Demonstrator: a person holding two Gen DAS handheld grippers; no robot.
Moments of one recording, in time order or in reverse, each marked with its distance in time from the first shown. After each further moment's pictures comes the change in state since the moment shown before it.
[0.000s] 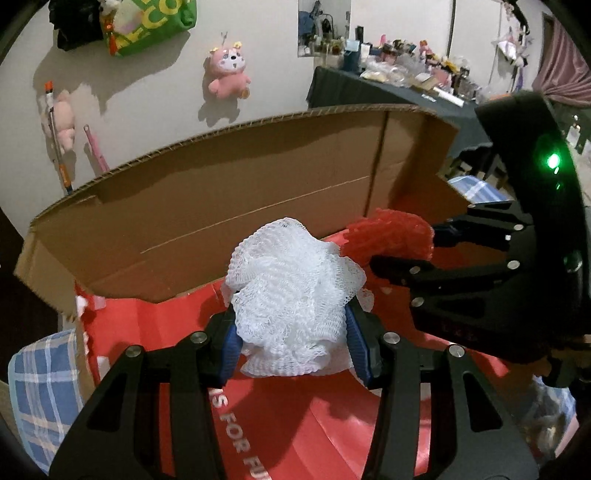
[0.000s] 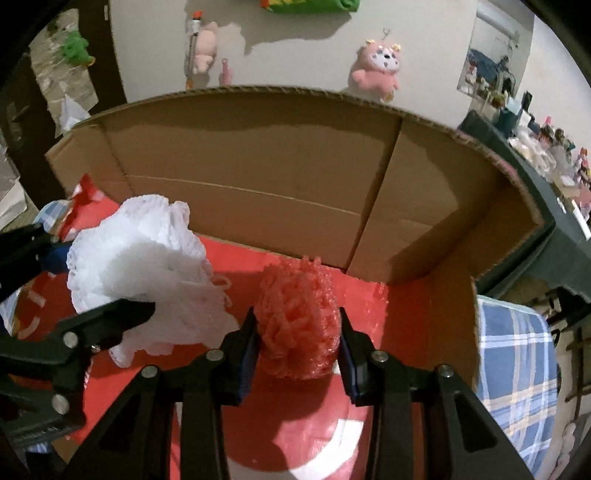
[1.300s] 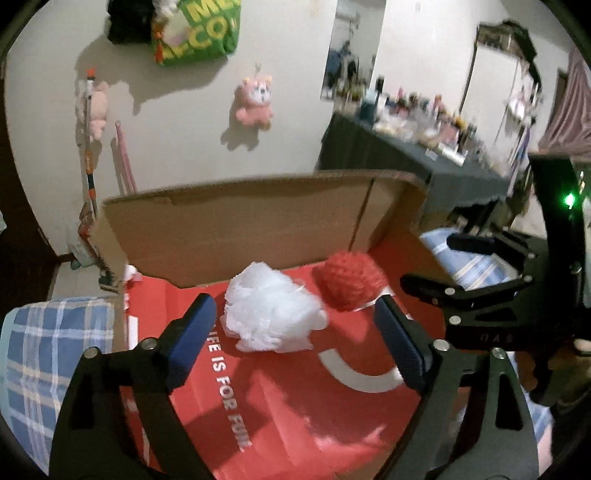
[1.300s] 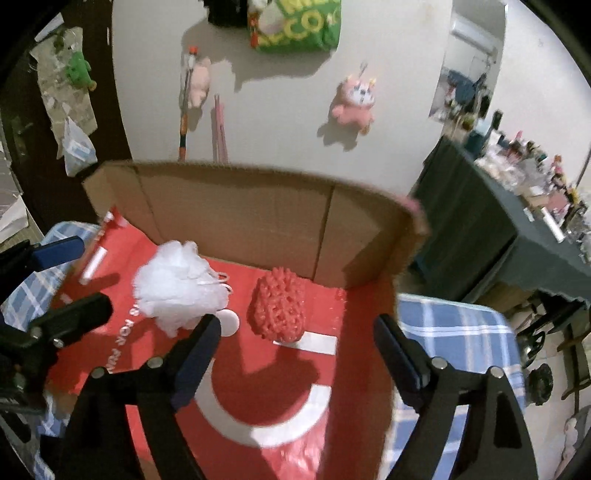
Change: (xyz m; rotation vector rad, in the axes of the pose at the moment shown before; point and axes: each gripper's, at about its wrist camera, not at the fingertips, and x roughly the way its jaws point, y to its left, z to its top) left arm -0.060 0.011 -0.010 -0.151 -0.124 -0.010; right arm -0.094 -0.010 -0.013 0.012 -0.145 -0.055
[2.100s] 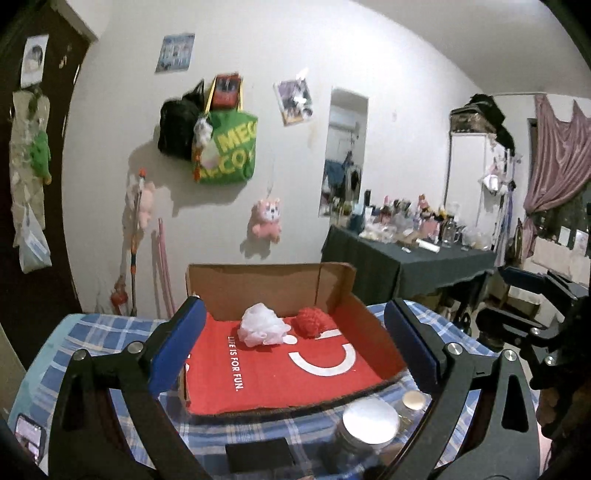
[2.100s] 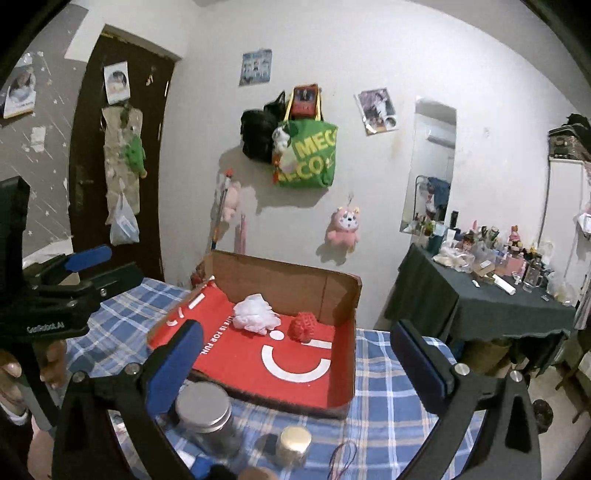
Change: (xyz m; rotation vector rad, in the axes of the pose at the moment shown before) left arm -0.231 -0.059 -0.115 -0.016 -0.498 0.059; right arm -0.252 0.057 -0.153 -0.032 -0.519 -0.032
